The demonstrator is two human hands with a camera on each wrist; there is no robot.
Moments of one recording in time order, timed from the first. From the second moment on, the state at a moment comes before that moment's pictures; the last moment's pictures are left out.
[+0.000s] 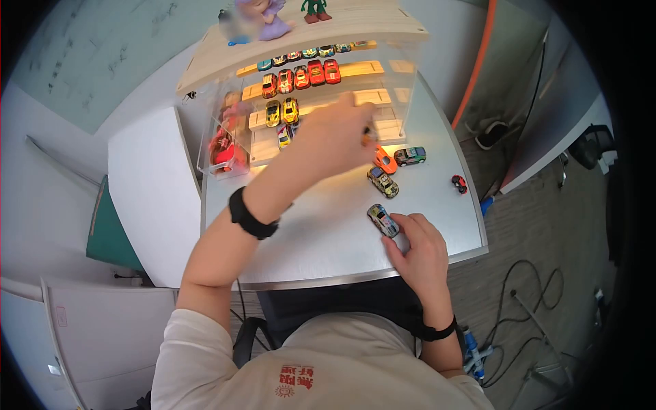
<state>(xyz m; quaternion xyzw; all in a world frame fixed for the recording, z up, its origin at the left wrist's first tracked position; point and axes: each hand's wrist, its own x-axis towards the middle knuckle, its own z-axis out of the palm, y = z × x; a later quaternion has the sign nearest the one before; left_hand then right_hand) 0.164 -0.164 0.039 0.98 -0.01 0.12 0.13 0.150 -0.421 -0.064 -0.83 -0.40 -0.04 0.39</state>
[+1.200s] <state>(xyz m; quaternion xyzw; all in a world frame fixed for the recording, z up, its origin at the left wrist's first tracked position) 0.163 -0.078 -0.008 0.98 0.03 0.14 -0.10 0.149 -0.422 -0.061 -0.84 -0.39 -0.03 0.38</state>
